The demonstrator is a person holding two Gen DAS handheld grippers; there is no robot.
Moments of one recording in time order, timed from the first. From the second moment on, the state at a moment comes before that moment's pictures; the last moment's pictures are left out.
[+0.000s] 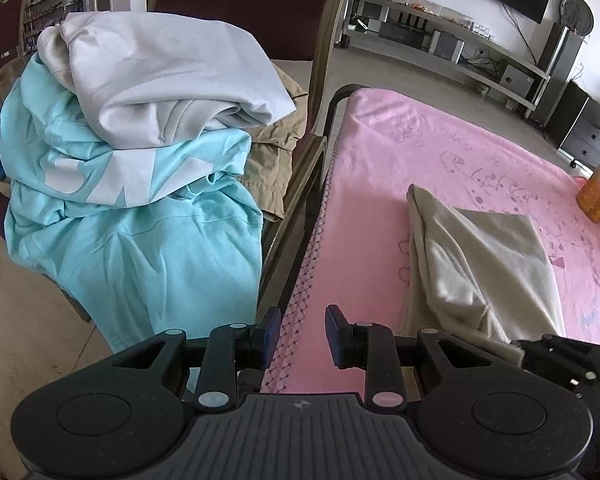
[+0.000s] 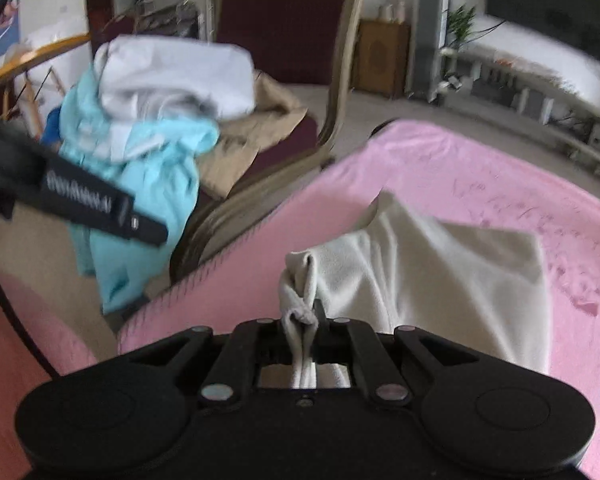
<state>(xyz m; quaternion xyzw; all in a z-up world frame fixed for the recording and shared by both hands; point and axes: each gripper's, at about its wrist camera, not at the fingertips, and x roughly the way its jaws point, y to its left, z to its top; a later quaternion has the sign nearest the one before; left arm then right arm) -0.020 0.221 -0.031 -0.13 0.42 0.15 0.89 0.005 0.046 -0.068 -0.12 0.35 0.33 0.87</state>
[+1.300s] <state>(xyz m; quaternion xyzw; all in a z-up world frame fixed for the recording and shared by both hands) -0.018 0.093 -0.053 0.04 0.41 -0.01 0.91 0.018 -0.127 -0.070 0.06 0.44 0.32 0.84</state>
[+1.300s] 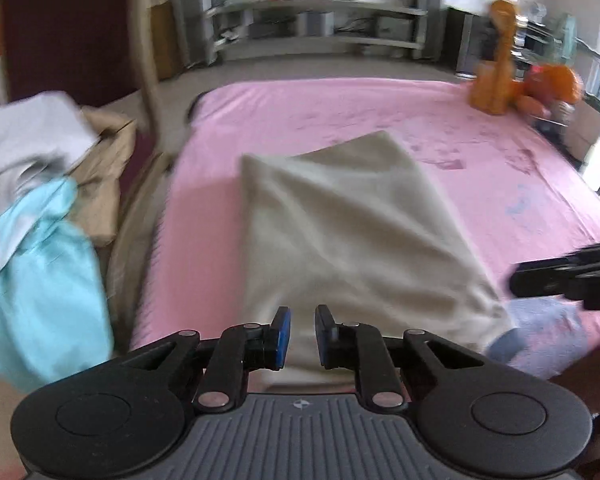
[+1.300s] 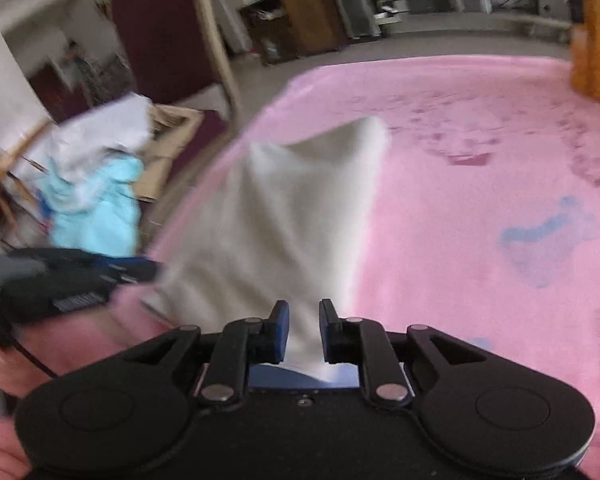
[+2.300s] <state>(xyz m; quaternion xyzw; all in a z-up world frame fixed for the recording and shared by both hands) 0.112 0.136 -0.074 -0.06 0.46 0.00 0.89 0.149 -0.114 -0.053 0.11 0.41 0.34 0.84</state>
